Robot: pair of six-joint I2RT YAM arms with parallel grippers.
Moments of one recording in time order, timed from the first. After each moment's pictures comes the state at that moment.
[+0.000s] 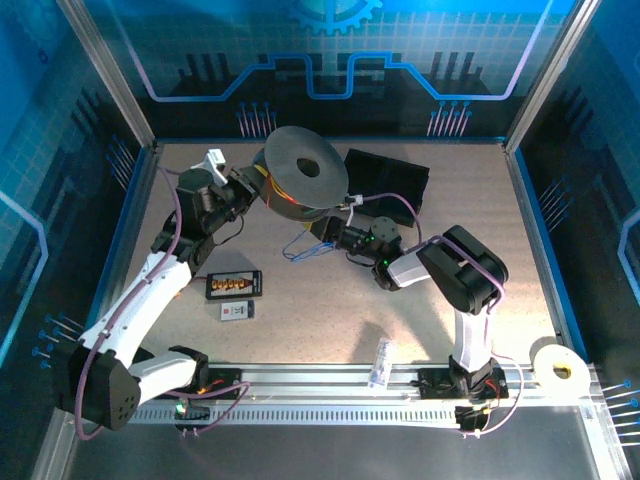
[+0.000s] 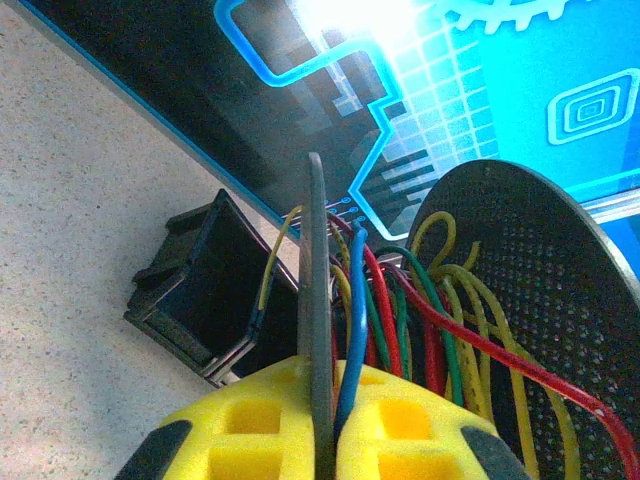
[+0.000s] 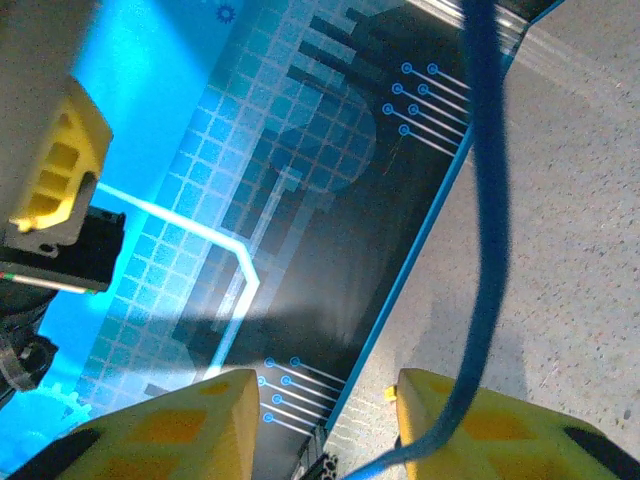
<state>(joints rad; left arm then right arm) -0.25 1.14 0.95 0.02 0.23 -1.11 0.61 1.94 0.76 1.30 -0.55 1.17</state>
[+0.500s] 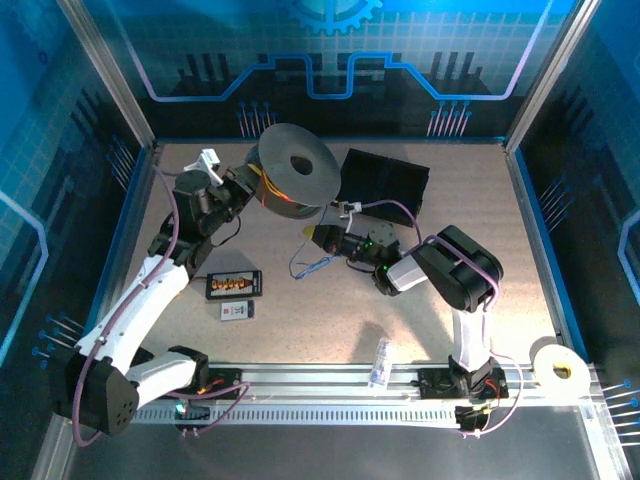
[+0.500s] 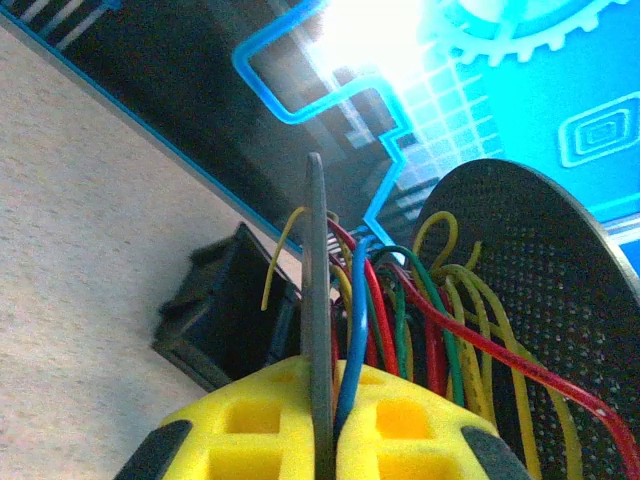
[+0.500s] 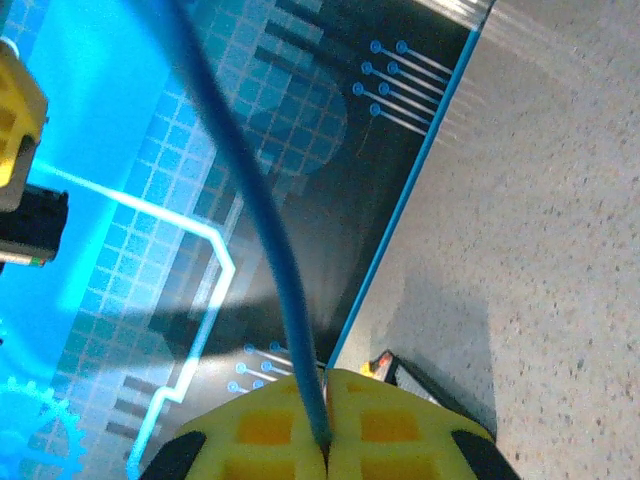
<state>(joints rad) -0.25 1.12 0.95 -0.02 0.12 -1.04 0.62 1.96 0.72 1.30 -0.56 1.15</state>
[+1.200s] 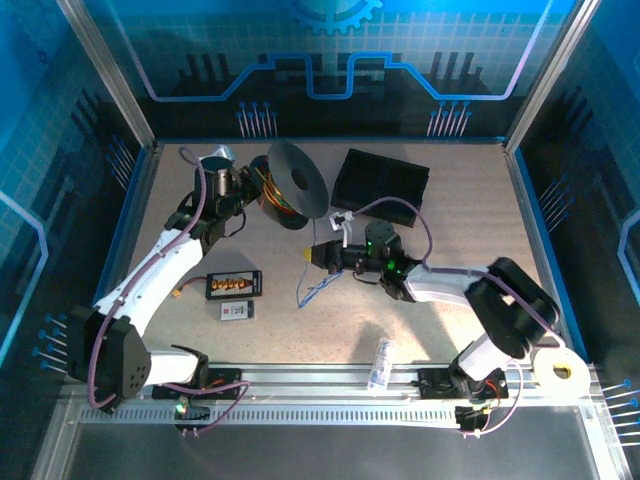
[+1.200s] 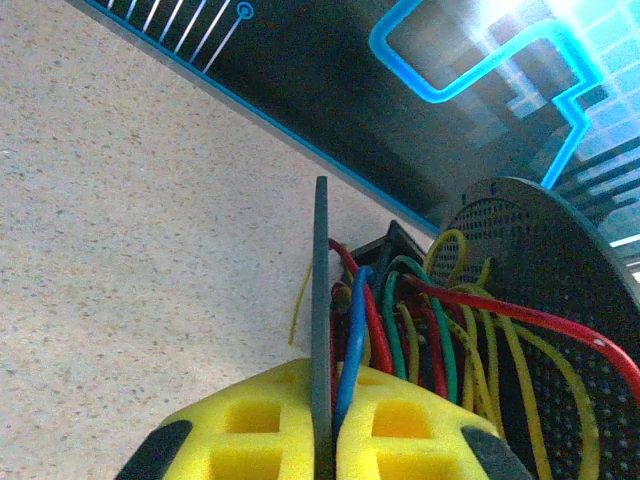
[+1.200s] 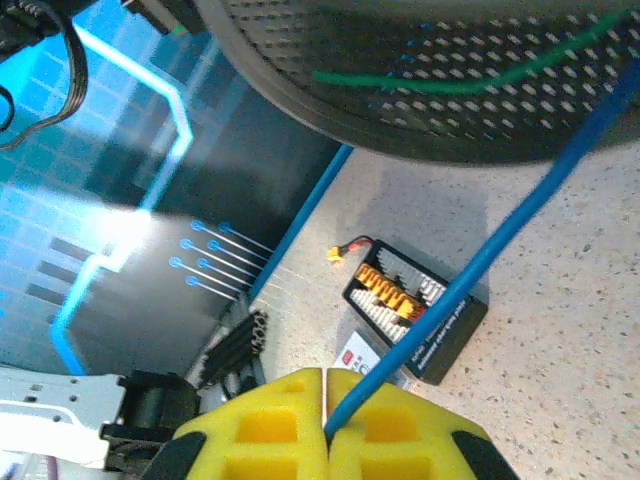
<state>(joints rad) -0.26 1.32 1.07 -0.18 -0.02 -0.80 0.72 1.54 0.70 0.60 -0.57 0.74</state>
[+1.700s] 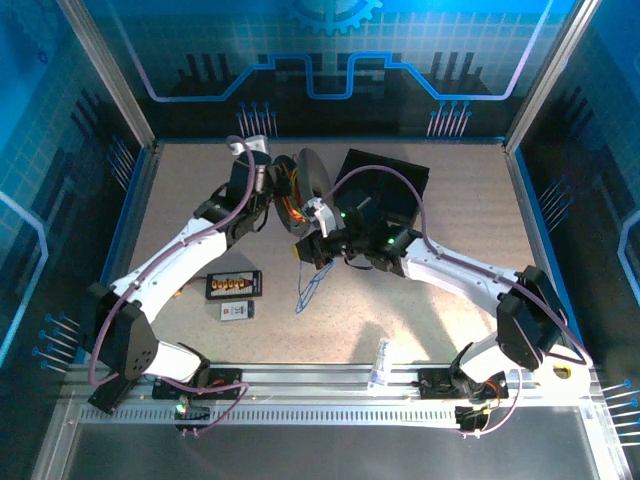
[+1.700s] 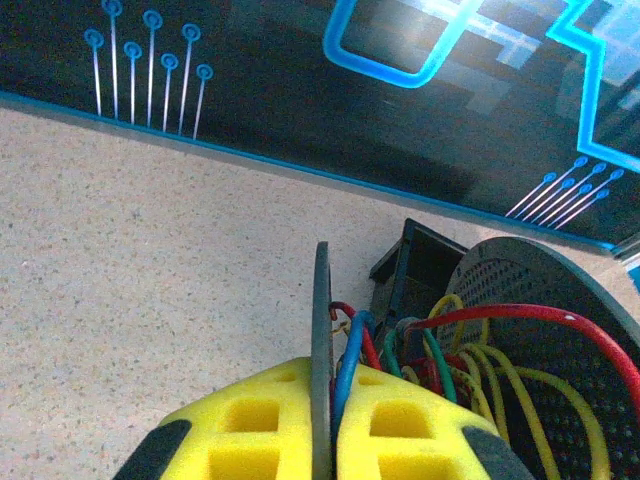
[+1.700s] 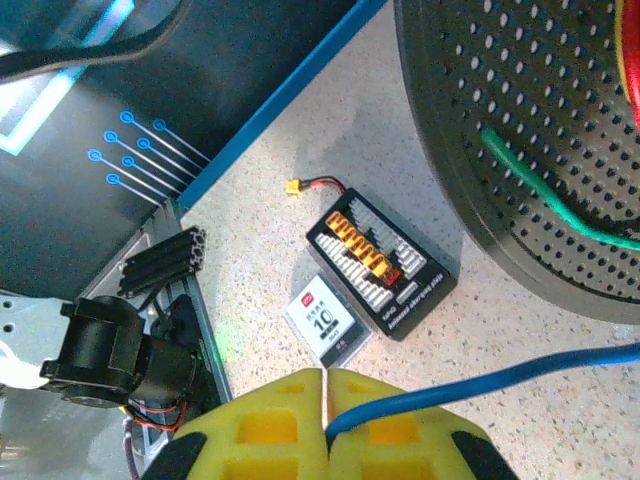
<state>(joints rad) -0.46 1.44 1.21 -0.21 -0.30 -0.53 0.79 1.51 1.11 -0.16 -0.50 0.38</state>
